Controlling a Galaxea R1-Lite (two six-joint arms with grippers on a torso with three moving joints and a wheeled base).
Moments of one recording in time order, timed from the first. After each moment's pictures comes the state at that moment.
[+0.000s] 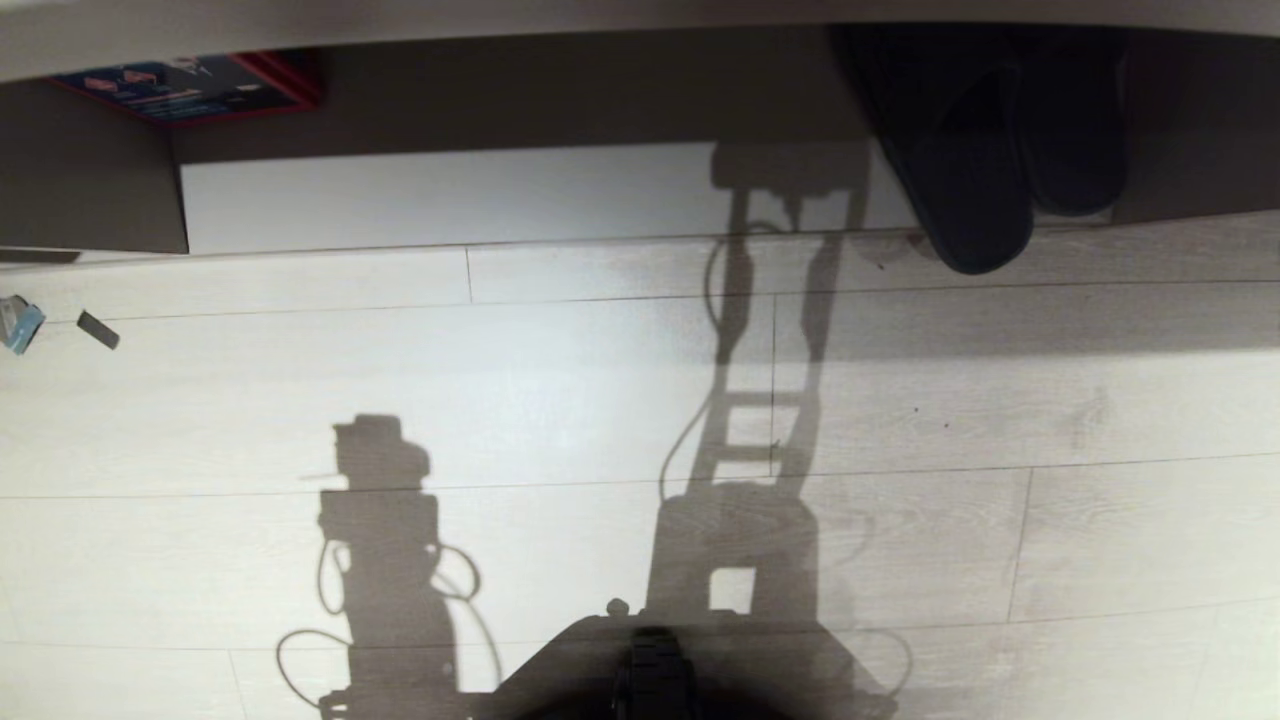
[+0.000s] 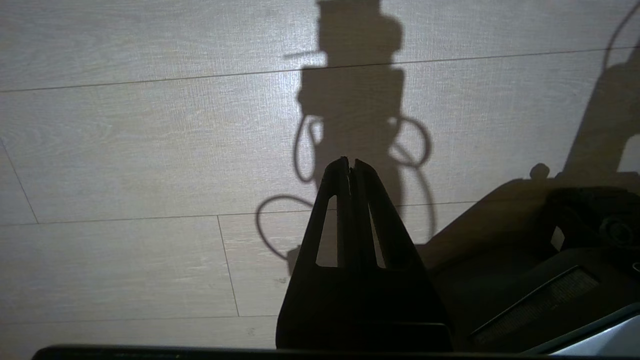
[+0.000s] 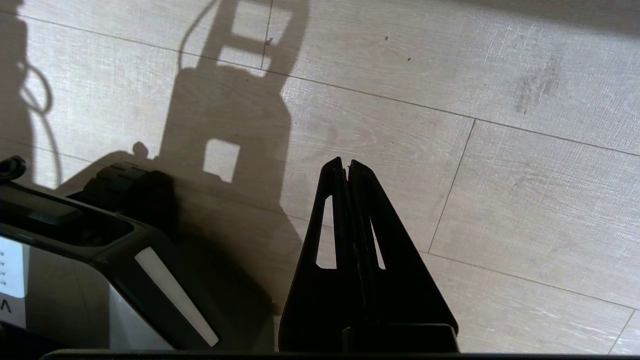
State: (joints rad) left arm 0.00 0.00 0.00 -0.02 0.00 0.02; right arm -0.01 0.00 -0.02 -0.08 0.24 -0.11
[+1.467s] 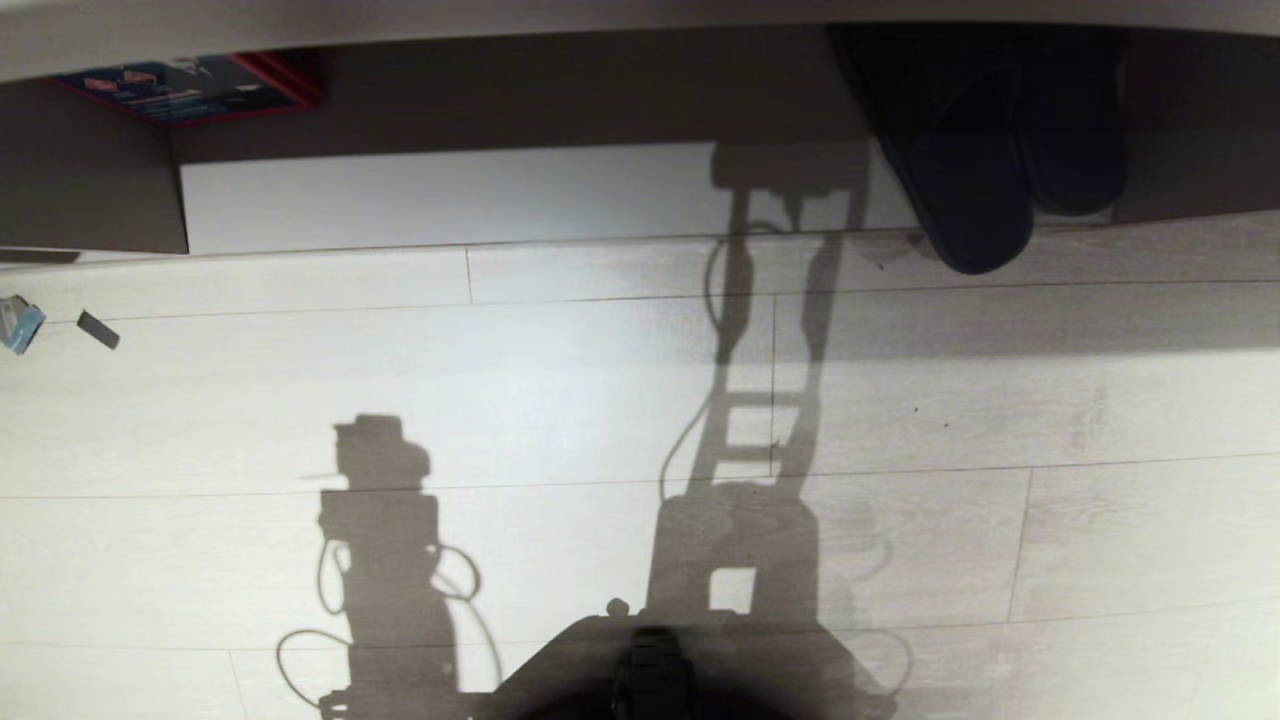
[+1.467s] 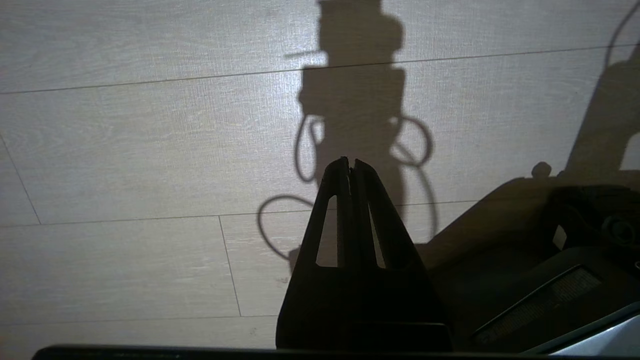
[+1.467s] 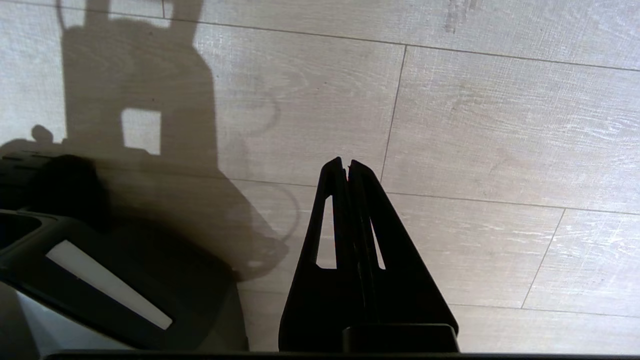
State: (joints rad) left arm 0.00 0.00 0.00 -0.02 -0.01 0.02; right arm -0.01 0.00 0.00 0.00 0.01 -0.08
